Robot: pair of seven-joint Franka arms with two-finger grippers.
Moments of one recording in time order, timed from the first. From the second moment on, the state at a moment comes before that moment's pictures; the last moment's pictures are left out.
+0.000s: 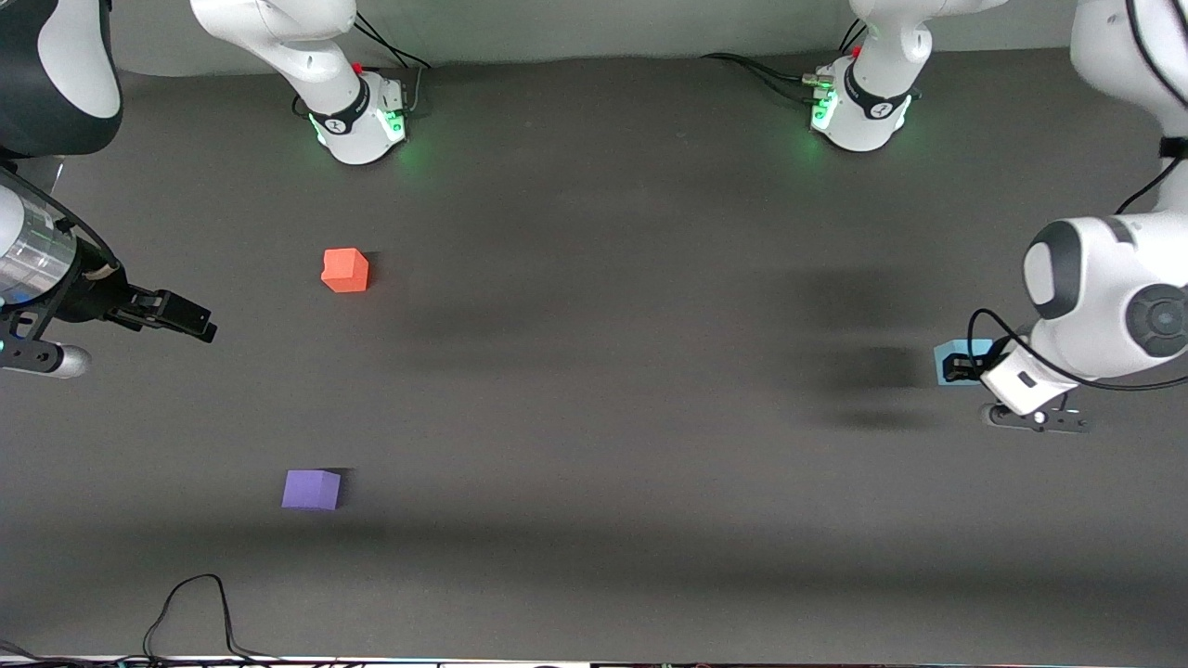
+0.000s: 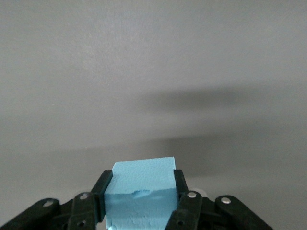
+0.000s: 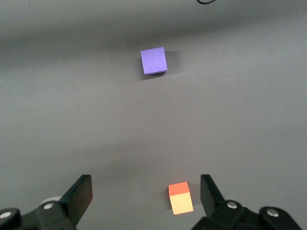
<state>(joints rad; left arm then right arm) 0.07 0.32 -0.04 -1.87 0.05 2.07 0.07 -0.01 0.13 0.06 -1.52 0.00 1.65 0.26</state>
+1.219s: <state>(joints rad) -0.76 0.74 -0.08 -1.37 0.06 2.11 -0.97 -0.01 0.13 0.06 -1.52 0.00 1.65 0.26</state>
